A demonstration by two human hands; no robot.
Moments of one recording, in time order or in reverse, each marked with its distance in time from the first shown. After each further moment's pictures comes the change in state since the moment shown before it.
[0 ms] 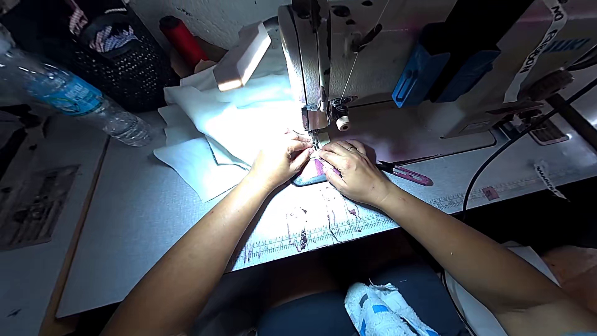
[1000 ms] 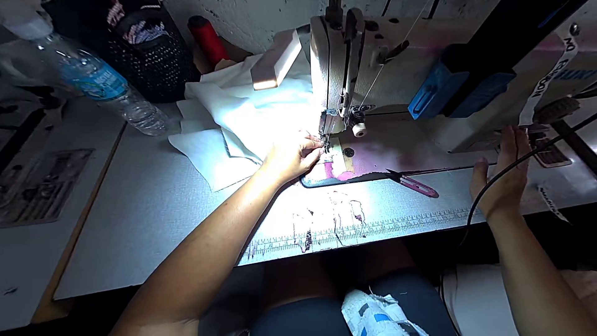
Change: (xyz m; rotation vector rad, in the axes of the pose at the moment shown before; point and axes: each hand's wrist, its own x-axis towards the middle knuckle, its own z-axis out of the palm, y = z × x) left_hand 0.007 0.000 -0.002 -0.006 0.003 -0.044; right_hand -0.142 0.122 -0.116 -0.400 0.428 0.548
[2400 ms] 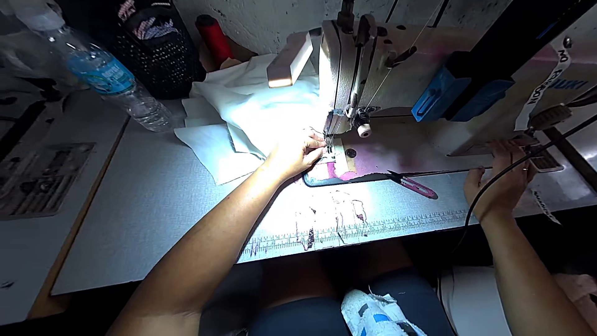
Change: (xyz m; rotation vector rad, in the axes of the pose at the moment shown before) left_hand 0.003 -0.002 -0.003 -0.042 -0.041 -0.009; right_hand -0.003 -0.006 0.002 -0.131 0.078 -0.015
